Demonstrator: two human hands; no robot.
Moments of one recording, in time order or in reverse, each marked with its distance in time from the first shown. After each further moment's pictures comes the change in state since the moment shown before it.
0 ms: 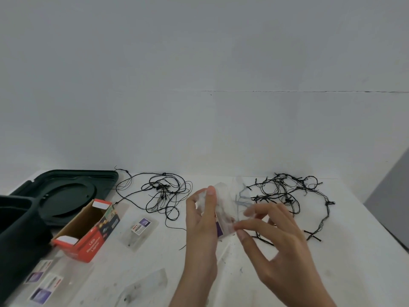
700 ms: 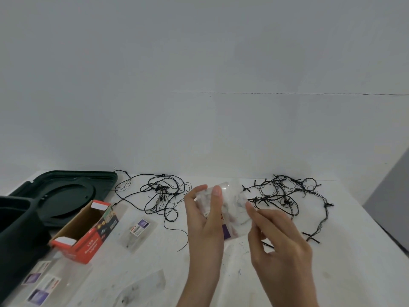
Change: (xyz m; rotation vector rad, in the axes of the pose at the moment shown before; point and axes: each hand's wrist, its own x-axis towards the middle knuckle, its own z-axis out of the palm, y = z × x) left_hand -0.007 0.003 0.010 0.050 0.015 0.165; right_hand -0.004 0.001 0.015 -0.131 0.287 -0.008
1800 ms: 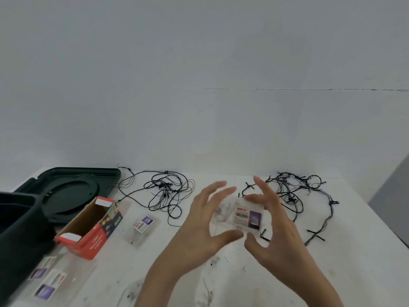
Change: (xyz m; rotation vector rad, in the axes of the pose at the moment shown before) left_hand 0.027 0.001 -0.052 0.787 -0.623 0.364; right_hand 0.010 0.014 -0.007 0.263 -0.587 0.263
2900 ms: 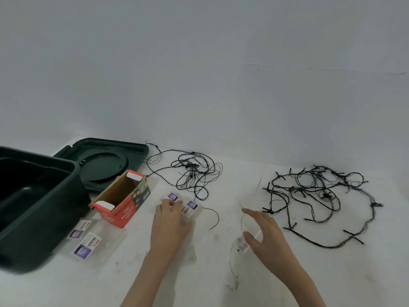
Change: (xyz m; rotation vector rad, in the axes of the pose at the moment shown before) left_hand -0.048 -0.152 -0.029 0.761 0.224 -0.582; right_hand 0.003 0.055 0.088 -0.102 -0.283 0.258
